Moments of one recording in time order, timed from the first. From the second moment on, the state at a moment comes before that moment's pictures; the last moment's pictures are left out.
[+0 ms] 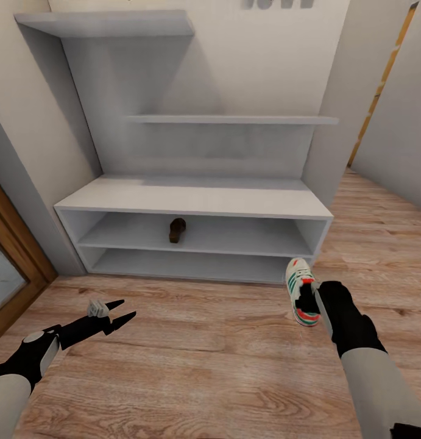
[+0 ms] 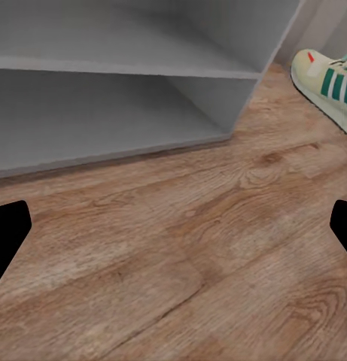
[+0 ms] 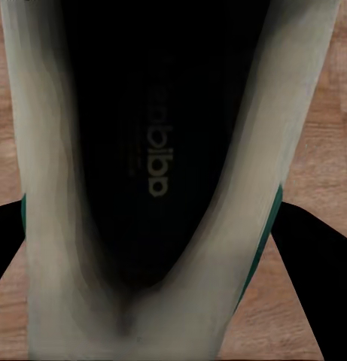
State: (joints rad) left arm -0.71 0.30 0.33 -0.47 -0.02 -0.15 -1.21; right arm -0.75 -0.09 -0.15 -0.96 0.17 1.00 0.01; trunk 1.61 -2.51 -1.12
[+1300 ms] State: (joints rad) left arm -0.71 0.23 0.30 -0.42 -0.17 -0.28 -1.57; right arm -0.79 -0.01 -0.15 -0.86 0.01 0.69 -0.01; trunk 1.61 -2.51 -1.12
